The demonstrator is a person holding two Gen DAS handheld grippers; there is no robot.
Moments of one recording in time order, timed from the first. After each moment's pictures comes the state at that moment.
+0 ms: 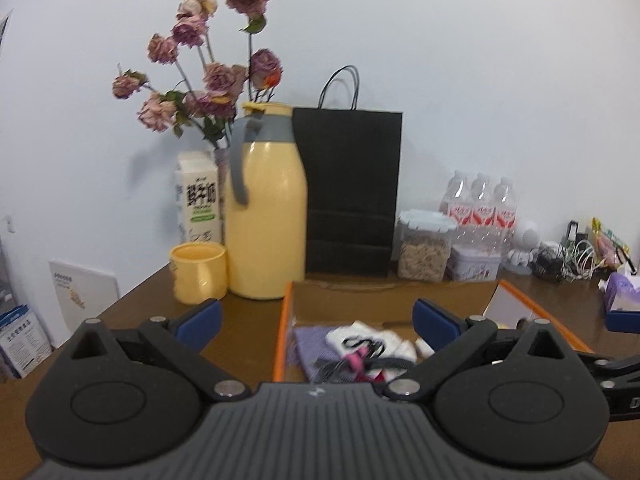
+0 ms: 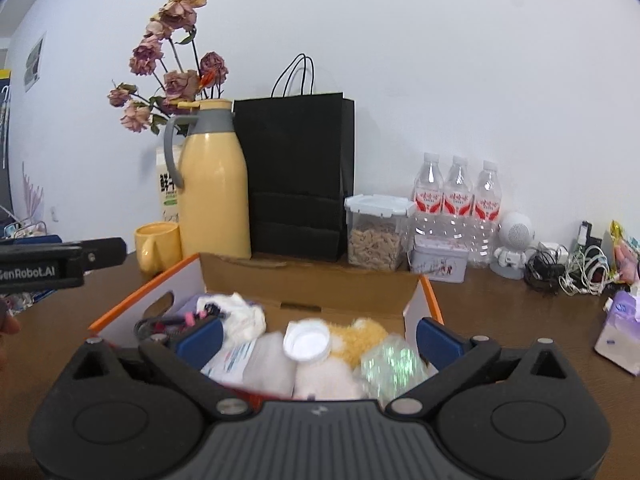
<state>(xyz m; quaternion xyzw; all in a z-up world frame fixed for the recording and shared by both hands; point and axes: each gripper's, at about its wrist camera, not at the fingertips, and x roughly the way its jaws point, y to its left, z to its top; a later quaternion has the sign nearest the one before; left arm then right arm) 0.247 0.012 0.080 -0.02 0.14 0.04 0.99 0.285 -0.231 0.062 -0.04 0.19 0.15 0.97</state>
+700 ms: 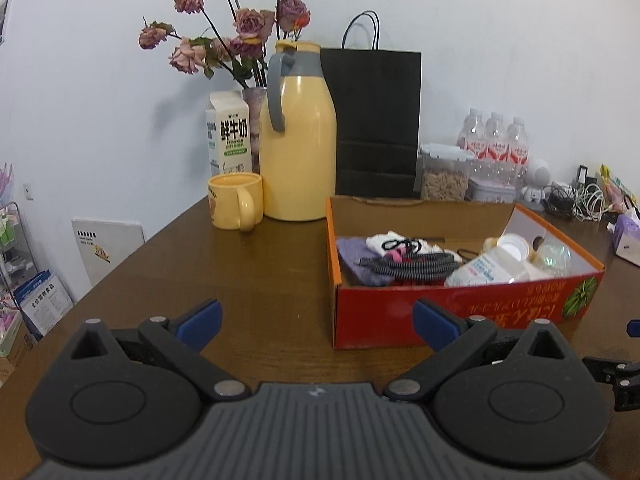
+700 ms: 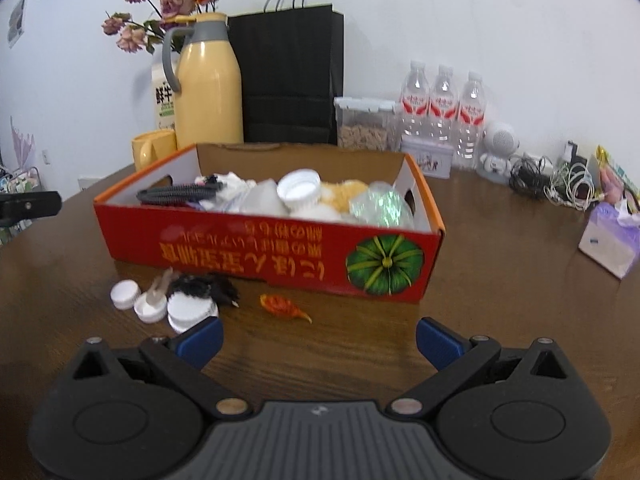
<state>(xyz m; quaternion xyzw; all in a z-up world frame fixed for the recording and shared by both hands) 0.197 0.039 0.048 -0.01 0.22 0.05 0.97 0.240 -0.247 0.002 -0.05 0.30 0.13 0.94</state>
